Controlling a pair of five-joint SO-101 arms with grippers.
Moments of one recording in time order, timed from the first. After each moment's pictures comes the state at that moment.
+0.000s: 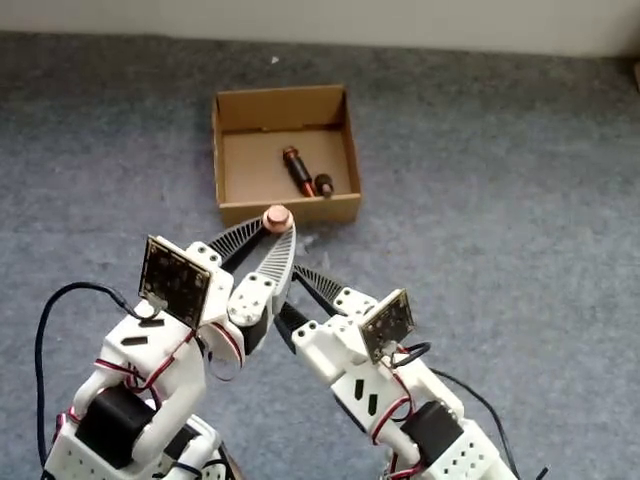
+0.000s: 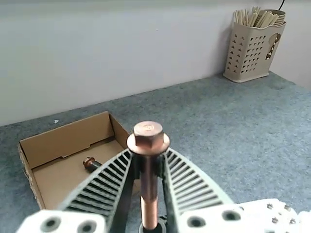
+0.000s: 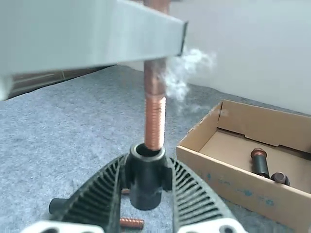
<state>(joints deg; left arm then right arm) 27.5 -84.4 57.9 47.2 8.1 -46.4 -103.4 96.1 18.6 -1.5</state>
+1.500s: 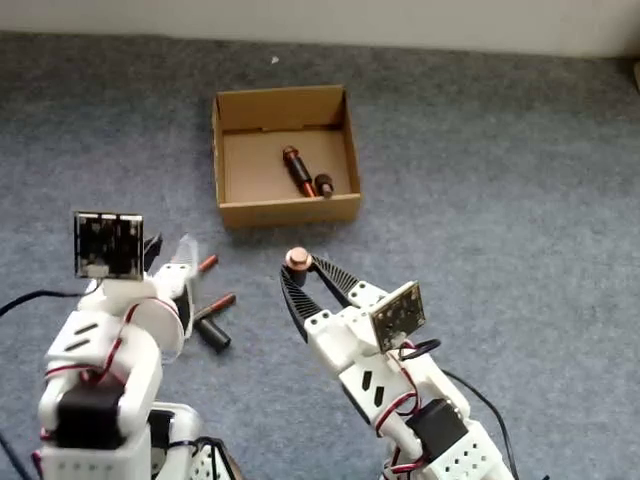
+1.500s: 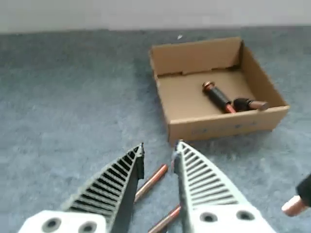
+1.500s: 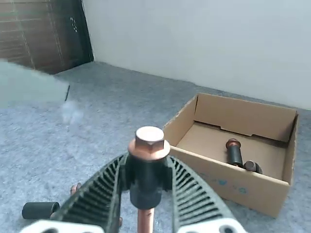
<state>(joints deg) -4.0 -84.2 56.6 66.9 5.5 -41.4 -103.9 96.1 21.2 -1.5</state>
